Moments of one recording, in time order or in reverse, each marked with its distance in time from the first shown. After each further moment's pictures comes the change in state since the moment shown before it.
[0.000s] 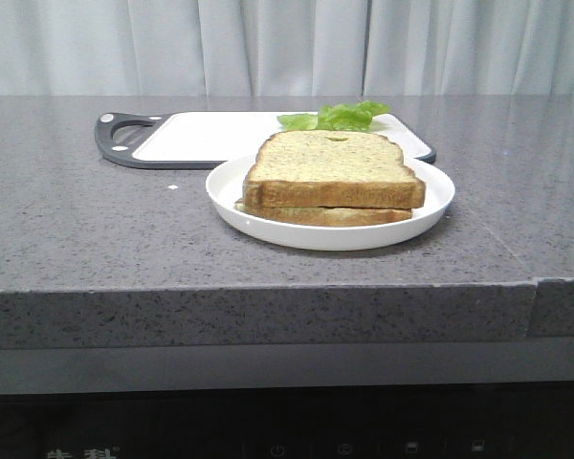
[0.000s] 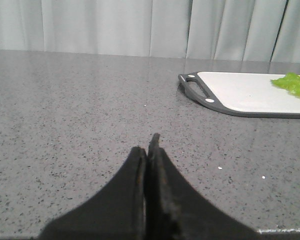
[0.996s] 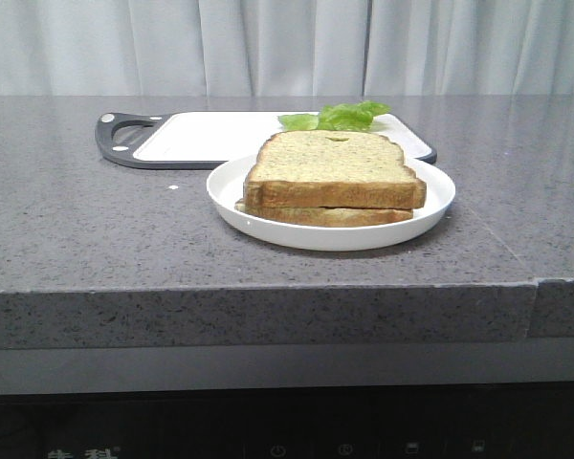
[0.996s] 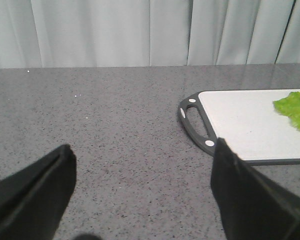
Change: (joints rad) left arm 0.000 0.527 -0.528 0.026 0.140 0.000; right arm 0.000 0.391 -0.495 0.000 0.127 0.000
